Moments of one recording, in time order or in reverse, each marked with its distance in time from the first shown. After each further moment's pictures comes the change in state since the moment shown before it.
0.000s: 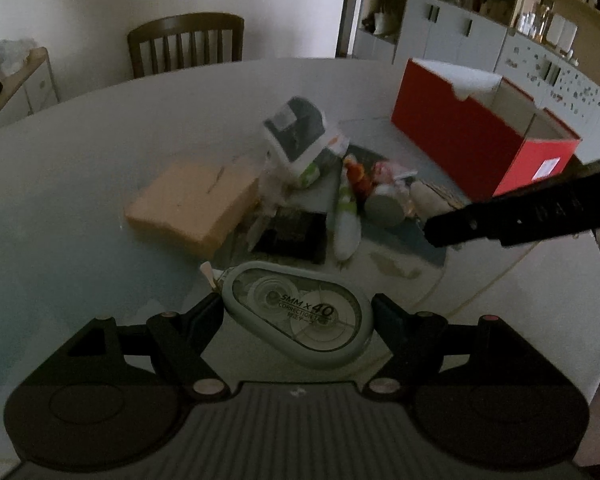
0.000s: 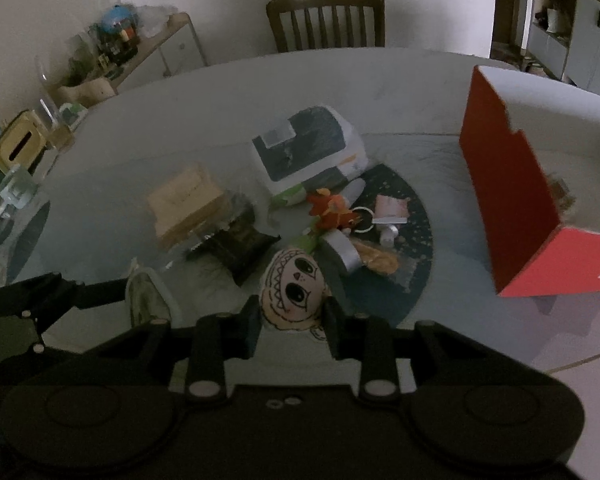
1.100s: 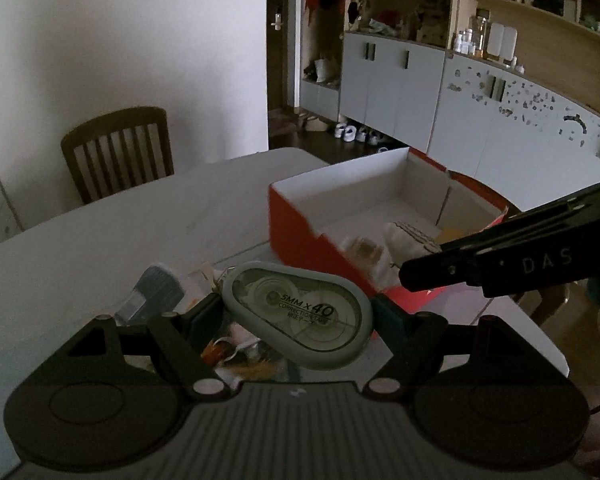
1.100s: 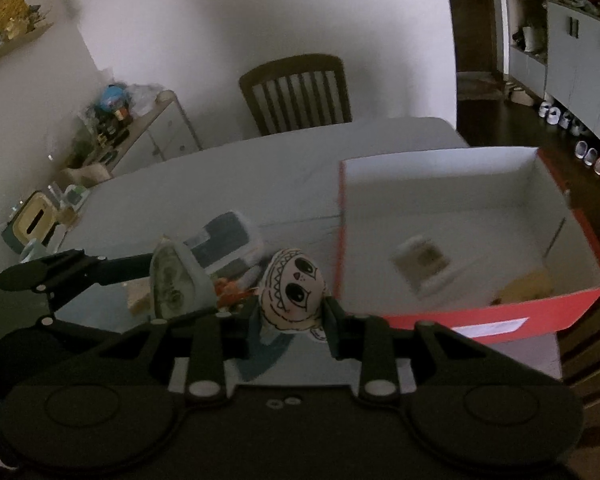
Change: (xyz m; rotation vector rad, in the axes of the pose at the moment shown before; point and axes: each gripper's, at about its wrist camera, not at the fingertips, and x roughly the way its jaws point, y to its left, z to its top) left arm -0.008 -0.165 0.117 0.168 -0.154 -0.047; right arm -0.102 -0.144 0.032 0.062 -0.158 0.058
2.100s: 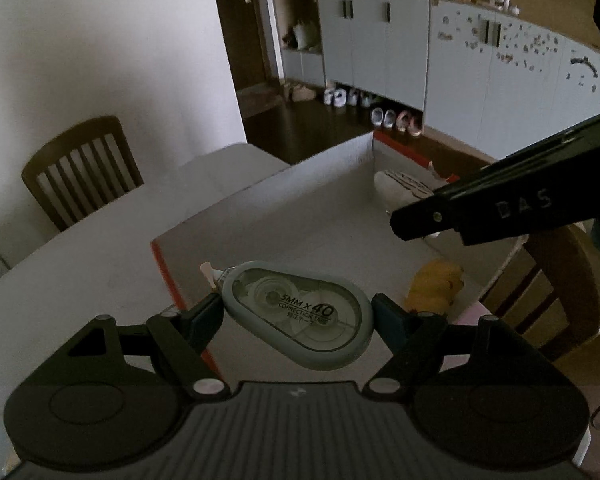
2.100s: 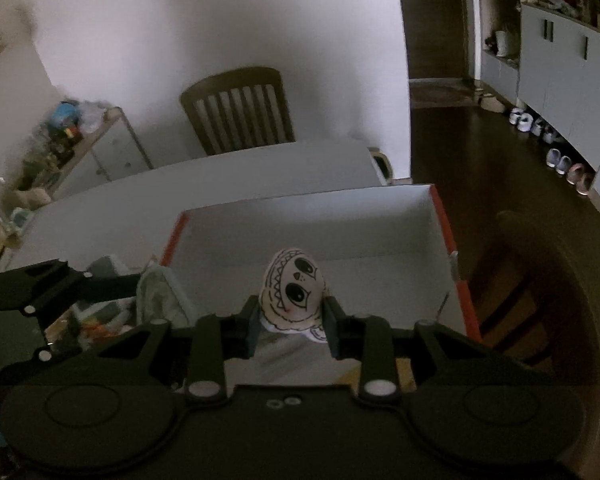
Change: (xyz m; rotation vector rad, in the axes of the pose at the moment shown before) left arm 0.140 -0.114 0.075 0.124 0.119 0.042; right arm 0.028 -0.148 0.054 0.002 -0.009 -0.080
